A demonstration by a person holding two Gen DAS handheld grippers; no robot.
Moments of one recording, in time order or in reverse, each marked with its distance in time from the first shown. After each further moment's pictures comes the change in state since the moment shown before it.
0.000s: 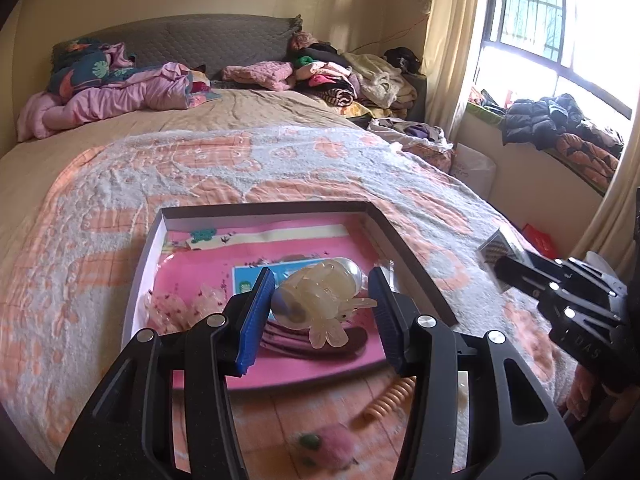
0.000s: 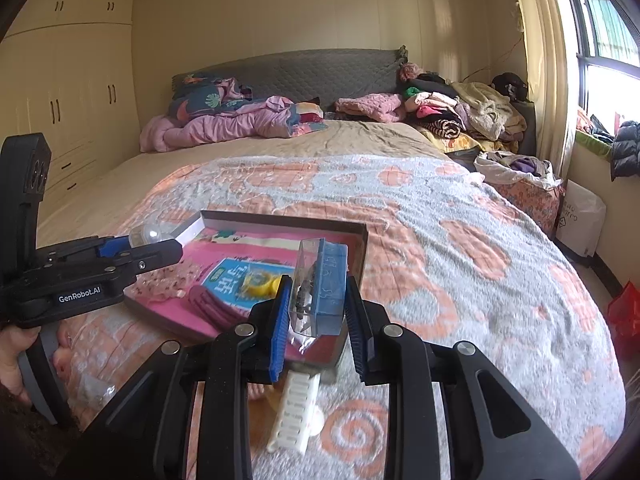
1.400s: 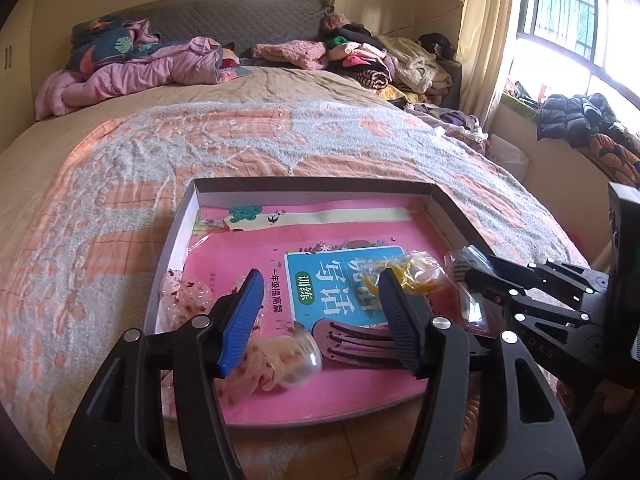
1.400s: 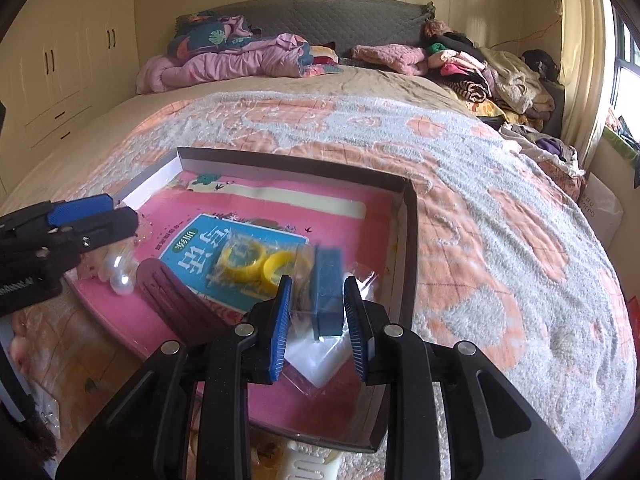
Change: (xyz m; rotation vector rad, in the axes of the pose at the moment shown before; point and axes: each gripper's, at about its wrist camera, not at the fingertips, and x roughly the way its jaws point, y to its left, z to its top) left arm 0.039 0.044 -0.008 -0.050 0.062 0.086; right arm 0.119 0.019 -0.009 -0.076 0.202 0.008
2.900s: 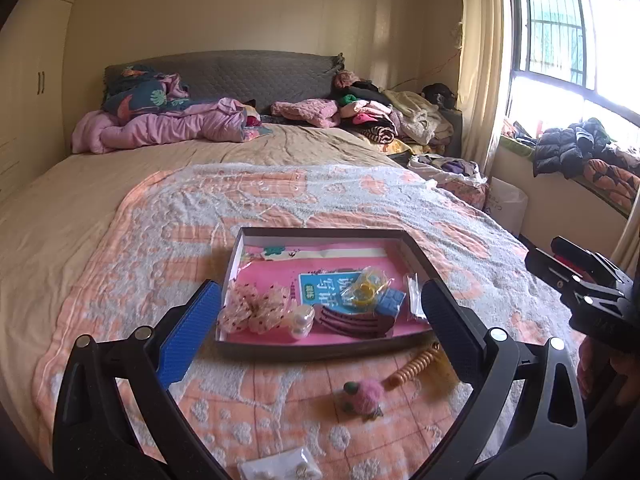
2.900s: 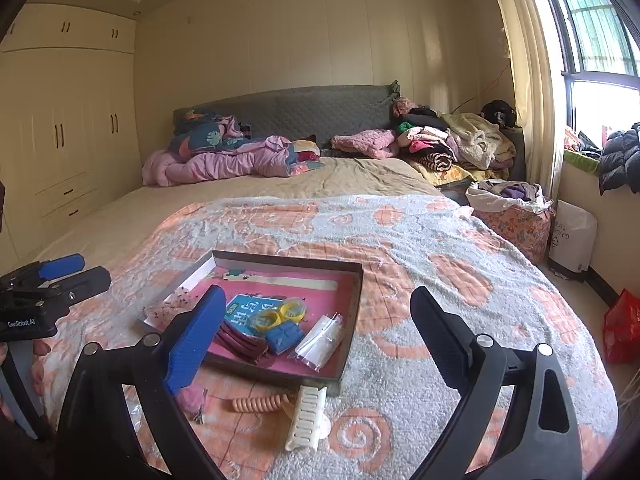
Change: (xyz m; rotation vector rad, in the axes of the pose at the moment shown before) left arm -0.145 -0.026 -0.021 -0.003 -0.196 0.075; right arm -0.178 -0.010 -0.023 0.094 -0.337 -0.019
